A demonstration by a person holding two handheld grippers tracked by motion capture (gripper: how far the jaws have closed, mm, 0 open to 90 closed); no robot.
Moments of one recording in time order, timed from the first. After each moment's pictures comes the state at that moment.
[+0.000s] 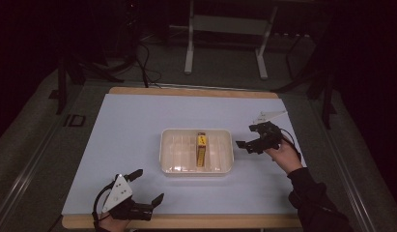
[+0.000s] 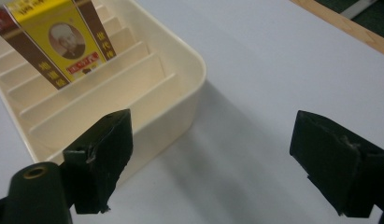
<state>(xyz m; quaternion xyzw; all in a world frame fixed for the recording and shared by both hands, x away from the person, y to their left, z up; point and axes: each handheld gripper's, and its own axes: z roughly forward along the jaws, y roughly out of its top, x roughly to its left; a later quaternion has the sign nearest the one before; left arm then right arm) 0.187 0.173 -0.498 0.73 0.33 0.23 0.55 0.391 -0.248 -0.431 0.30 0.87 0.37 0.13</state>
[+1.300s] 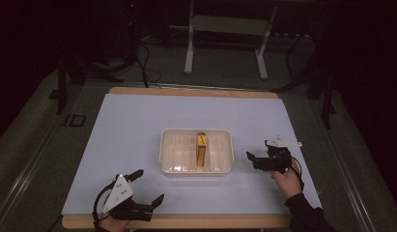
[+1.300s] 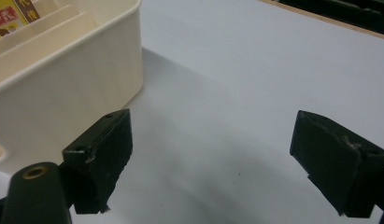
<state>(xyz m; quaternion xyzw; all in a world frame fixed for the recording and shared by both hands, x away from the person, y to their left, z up) 0.187 0.172 -0.497 0.74 0.33 0.22 0.55 0.338 -0.281 -0.483 0.41 0.79 0.39 0.24</state>
